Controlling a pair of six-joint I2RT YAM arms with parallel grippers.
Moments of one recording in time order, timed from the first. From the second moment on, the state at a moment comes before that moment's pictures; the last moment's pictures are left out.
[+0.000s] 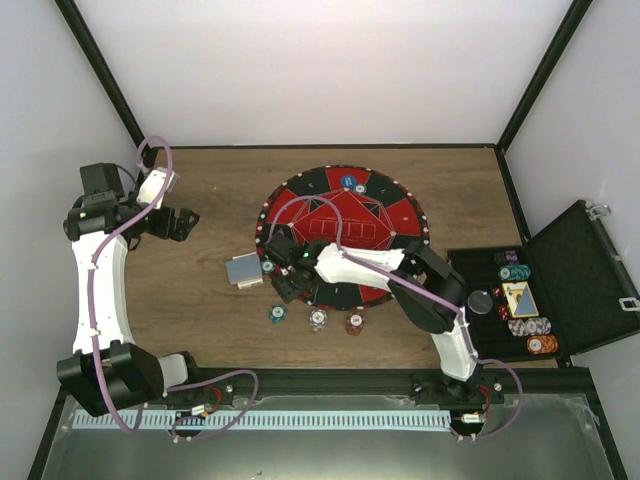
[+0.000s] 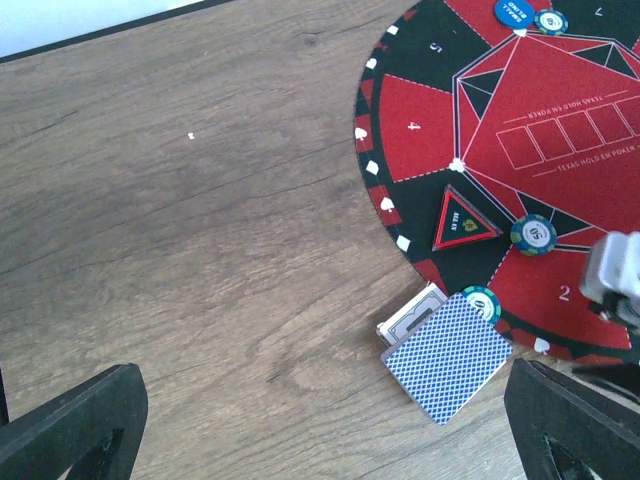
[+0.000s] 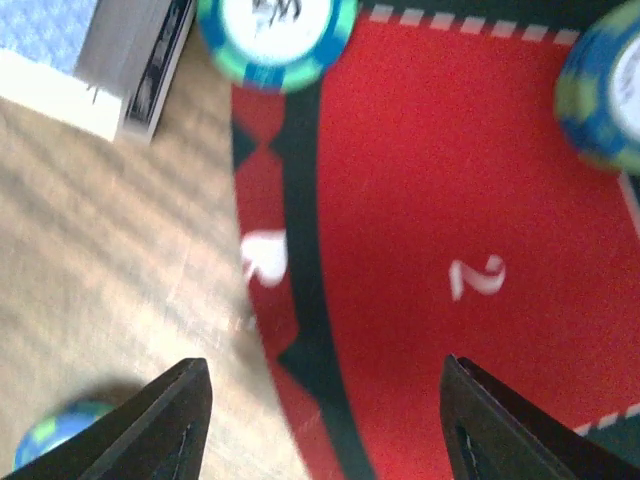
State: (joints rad) left arm 0.28 1.24 1.33 -1.02 0.49 0.52; right arm 1.01 2.05 1.47 -0.60 0.07 0.33
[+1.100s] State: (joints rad) left arm 0.28 1.24 1.33 -1.02 0.49 0.52; right arm 1.17 1.99 1.43 -0.64 0.03 0.33
